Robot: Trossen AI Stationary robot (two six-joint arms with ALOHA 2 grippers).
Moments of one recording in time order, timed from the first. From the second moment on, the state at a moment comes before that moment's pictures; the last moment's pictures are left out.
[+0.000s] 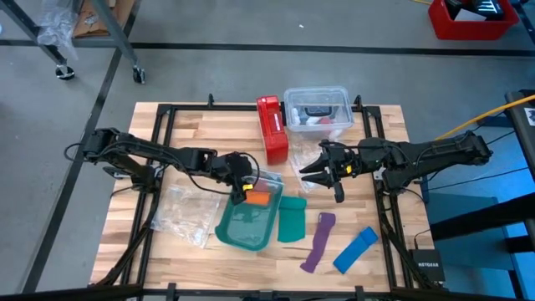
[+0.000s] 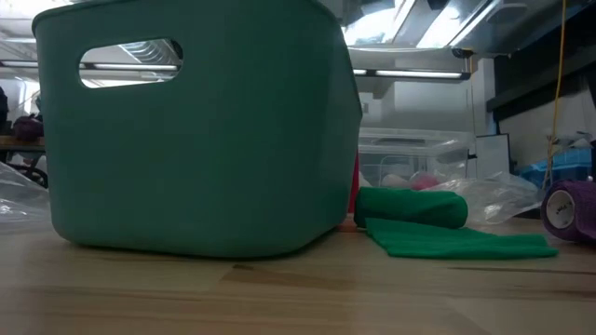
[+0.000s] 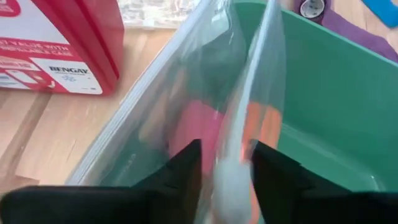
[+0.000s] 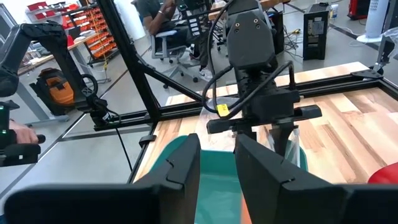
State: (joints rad) left arm -0.05 1.45 0.94 -0.27 -0.08 -0.29; right arm 0.16 0.98 0.87 -0.05 -0.02 0.26
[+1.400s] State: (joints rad) left arm -0.06 0.25 0.23 -0.03 -0.09 -0.08; right arm 0.16 0.02 0.28 -0.21 0.12 0.27
